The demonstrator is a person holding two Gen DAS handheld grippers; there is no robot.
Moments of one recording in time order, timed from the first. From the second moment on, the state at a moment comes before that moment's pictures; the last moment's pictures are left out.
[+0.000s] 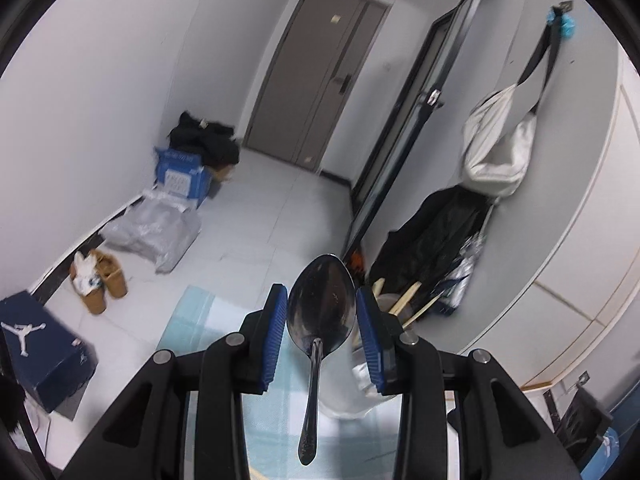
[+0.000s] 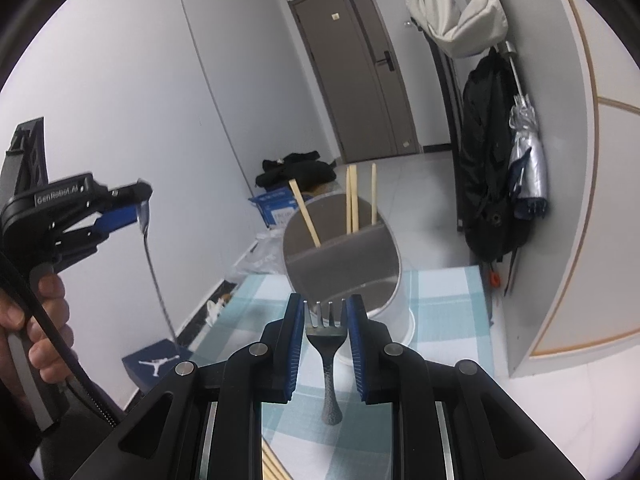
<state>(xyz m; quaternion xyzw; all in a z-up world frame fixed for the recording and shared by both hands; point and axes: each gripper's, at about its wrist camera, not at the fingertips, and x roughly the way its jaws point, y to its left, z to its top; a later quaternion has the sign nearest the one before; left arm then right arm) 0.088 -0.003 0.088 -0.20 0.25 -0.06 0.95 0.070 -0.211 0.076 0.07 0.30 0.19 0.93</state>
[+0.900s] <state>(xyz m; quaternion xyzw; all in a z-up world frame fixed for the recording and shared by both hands) 0.165 -0.039 0.098 -0.23 0.16 -0.12 0.95 0.175 -0.237 0.191 0.10 0.23 0.21 0.94</state>
